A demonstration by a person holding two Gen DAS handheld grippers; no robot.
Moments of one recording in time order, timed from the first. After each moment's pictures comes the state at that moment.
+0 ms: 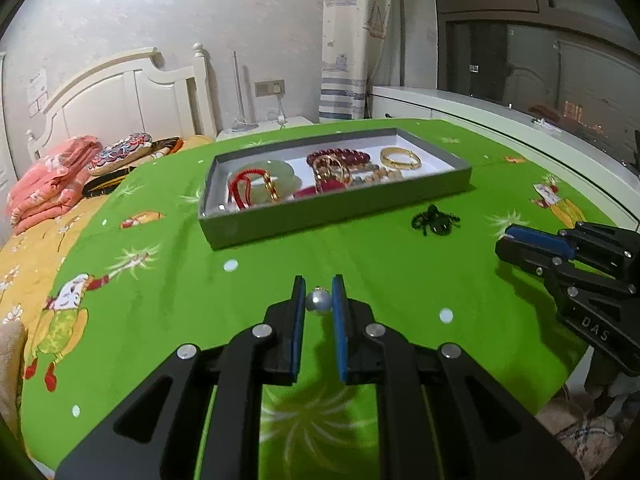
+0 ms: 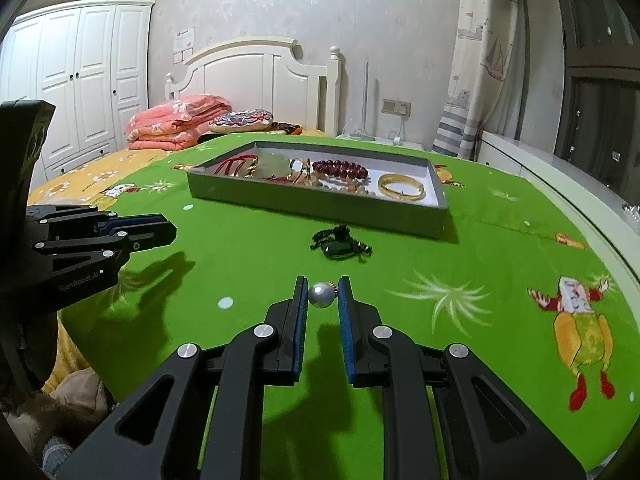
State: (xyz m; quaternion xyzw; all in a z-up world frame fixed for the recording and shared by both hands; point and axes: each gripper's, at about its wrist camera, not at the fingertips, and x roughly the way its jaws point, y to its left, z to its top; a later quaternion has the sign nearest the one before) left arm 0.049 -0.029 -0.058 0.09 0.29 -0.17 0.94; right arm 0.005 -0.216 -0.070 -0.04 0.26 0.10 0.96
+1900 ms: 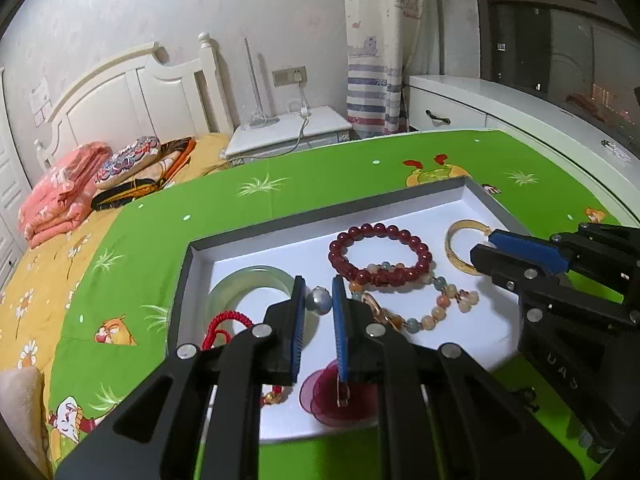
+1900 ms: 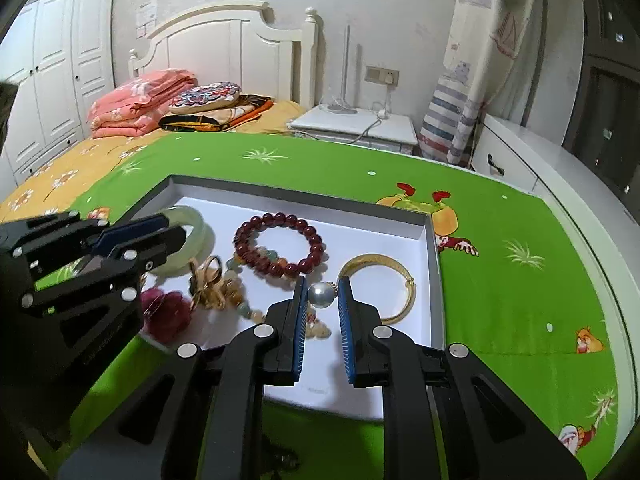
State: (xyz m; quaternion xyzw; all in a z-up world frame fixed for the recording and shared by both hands) left arm 0.218 -0.097 -0.029 0.12 0.33 -0.11 0.93; right arm 0.189 -0.227 -0.034 -0.03 0.34 0.07 0.94
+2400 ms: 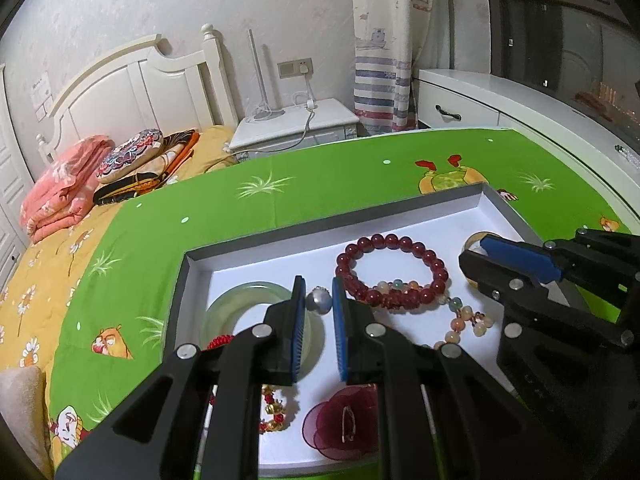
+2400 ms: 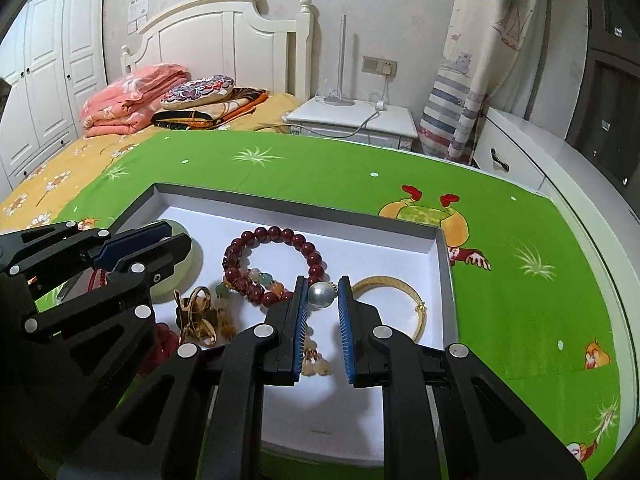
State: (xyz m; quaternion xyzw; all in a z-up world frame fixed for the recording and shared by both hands) left arm 0.243 -0.100 -0.029 0.11 0.34 -0.09 0.93; right arm 0.219 -0.220 -0.036 -0.03 0.36 0.06 0.93
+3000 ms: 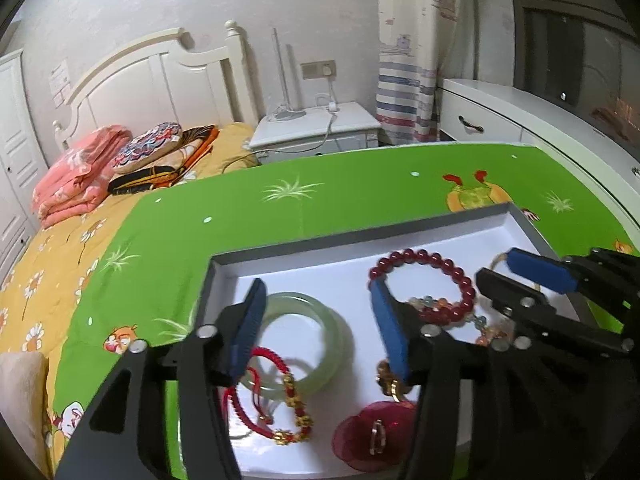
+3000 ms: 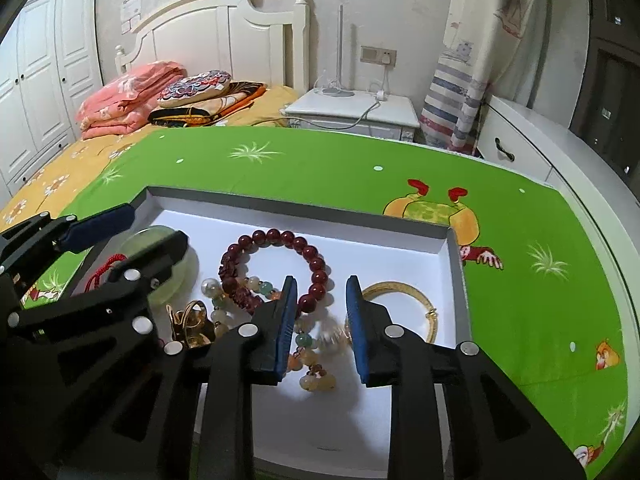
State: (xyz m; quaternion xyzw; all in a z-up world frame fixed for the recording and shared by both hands) left arm 0.253 -0.083 -0.020 0.09 0.34 -0.06 0.94; right arm 0.234 -0.219 -0.038 -0.02 0.37 0.06 0.93
